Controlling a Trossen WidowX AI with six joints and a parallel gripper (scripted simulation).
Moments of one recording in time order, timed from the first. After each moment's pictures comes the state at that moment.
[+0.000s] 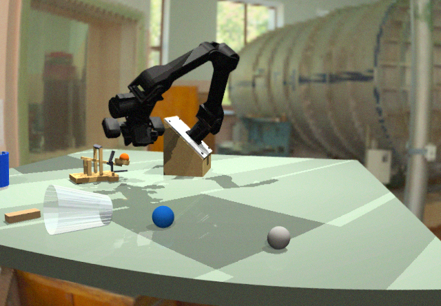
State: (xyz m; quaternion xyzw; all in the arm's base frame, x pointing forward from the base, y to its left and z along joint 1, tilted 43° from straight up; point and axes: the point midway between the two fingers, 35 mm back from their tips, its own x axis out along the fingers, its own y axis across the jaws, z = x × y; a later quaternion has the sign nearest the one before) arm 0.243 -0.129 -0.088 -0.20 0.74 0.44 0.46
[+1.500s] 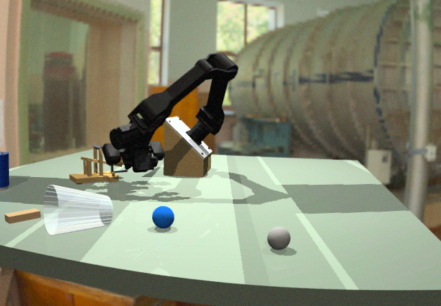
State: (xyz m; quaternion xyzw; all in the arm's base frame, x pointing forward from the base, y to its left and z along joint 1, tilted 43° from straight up) arm 0.243 -0.079 -0.143 -0.19 0.74 0.44 0.46
